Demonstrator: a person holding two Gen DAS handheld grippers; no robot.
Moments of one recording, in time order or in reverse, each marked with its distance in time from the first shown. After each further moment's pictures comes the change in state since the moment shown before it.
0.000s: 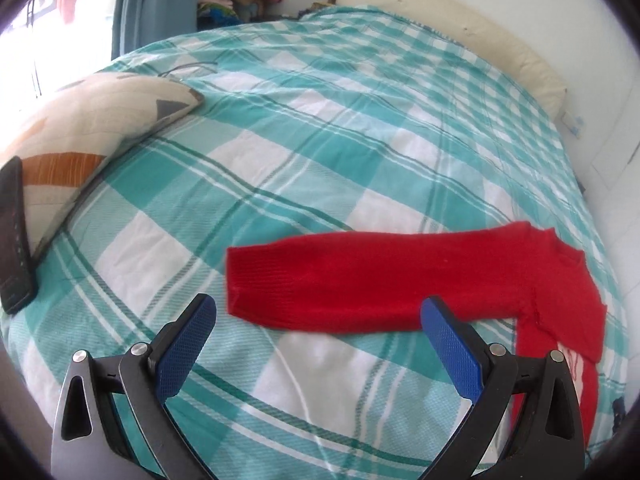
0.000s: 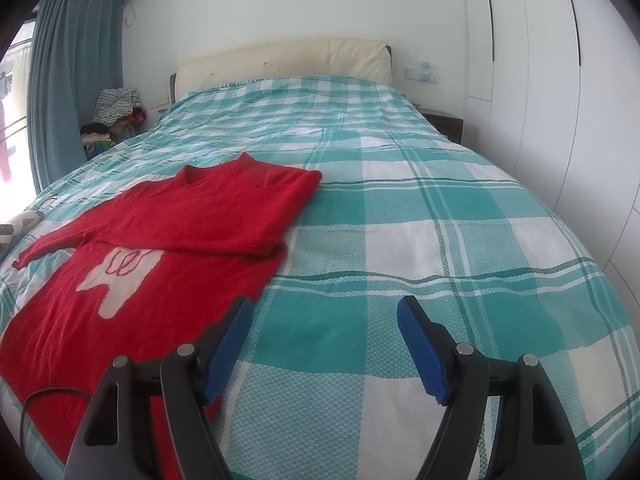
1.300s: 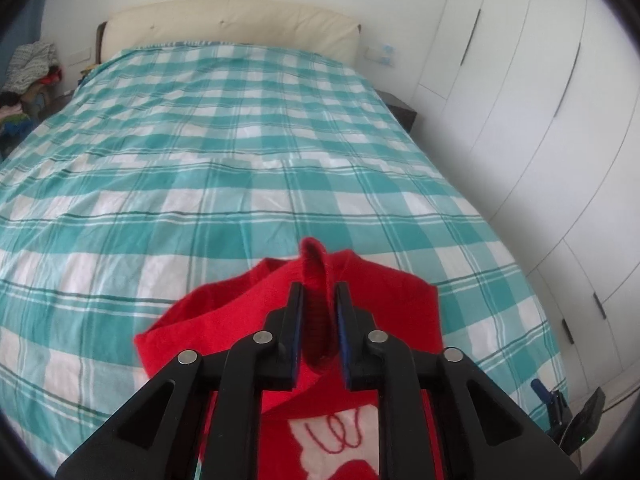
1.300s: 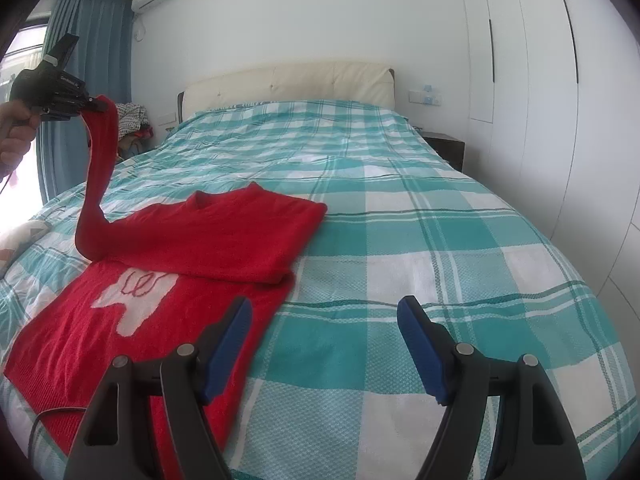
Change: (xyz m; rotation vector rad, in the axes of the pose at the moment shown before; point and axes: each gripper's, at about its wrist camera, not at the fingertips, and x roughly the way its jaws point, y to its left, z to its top) left arm -0.044 -0.411 0.010 0.540 0.032 -0.470; right arm -0.024 0.000 0.011 0.006 -0.086 0.005
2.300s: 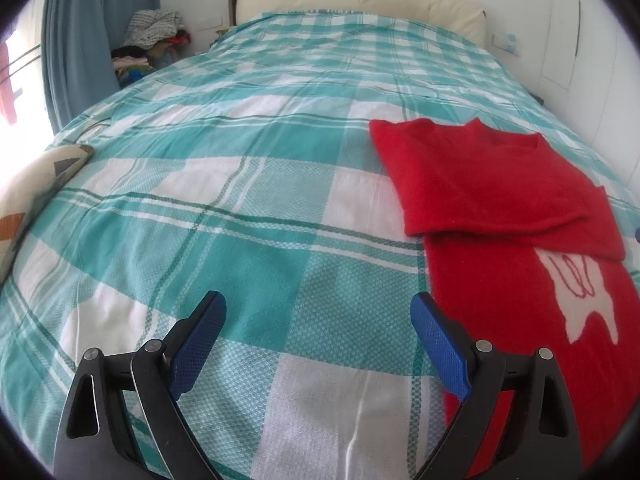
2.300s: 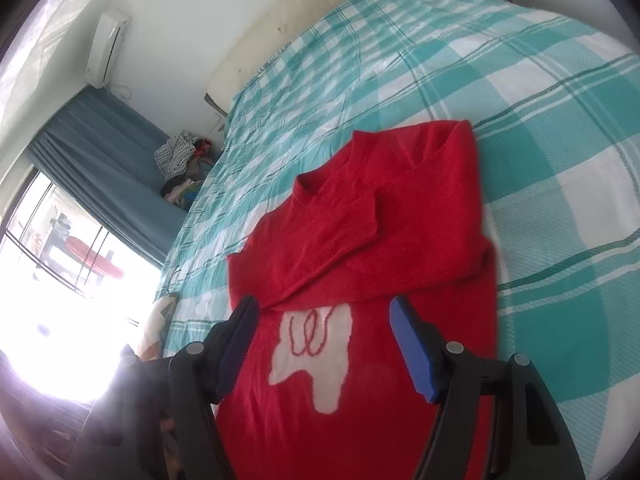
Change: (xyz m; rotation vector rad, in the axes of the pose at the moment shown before) left arm -0.013 0.149 -0.227 -0.147 -0.030 0.477; right arm 0.133 0.062 0.065 0.556 0.440 0.488
